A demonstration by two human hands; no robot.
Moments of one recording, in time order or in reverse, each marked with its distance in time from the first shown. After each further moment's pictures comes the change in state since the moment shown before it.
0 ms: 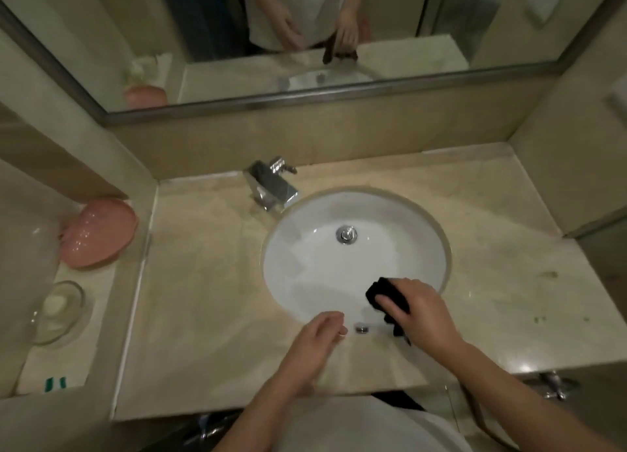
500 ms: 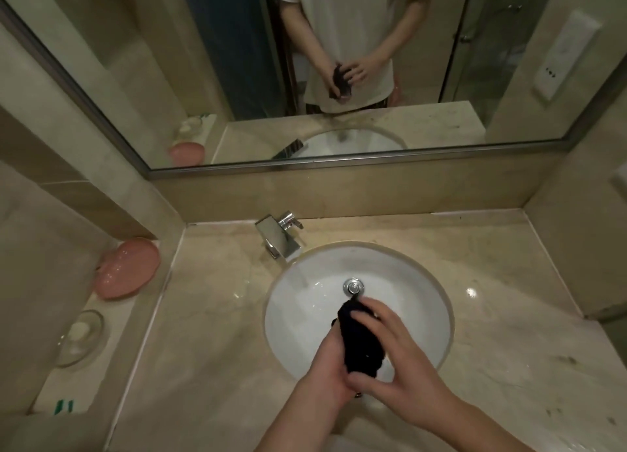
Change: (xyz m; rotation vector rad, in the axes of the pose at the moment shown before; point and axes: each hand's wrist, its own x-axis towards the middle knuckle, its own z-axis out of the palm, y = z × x) left_hand 0.012 0.126 0.072 -1.000 -0.098 -0.192; right_hand 0.025 -0.050 -0.081 0.457 -0.135 -0.360
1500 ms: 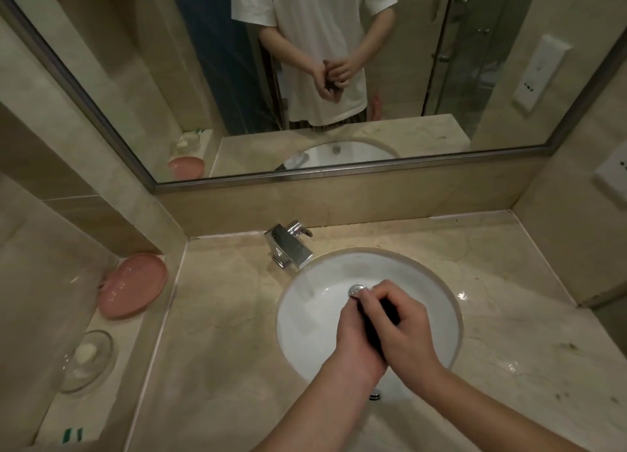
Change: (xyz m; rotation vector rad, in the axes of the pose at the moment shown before) left_hand -0.031 0.032 0.021 -0.109 -0.110 0.026; right_hand 0.058 -0.070 0.024 0.281 0.506 0.153
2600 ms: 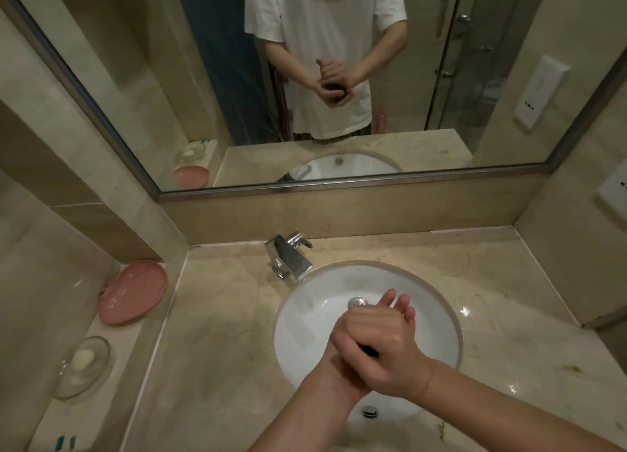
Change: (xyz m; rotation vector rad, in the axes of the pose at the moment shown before) left_hand -0.030 0.009 0.015 -0.048 0.136 0.062; right_hand 0.022 -0.002 0.007 -0.134 -0.246 -0.653
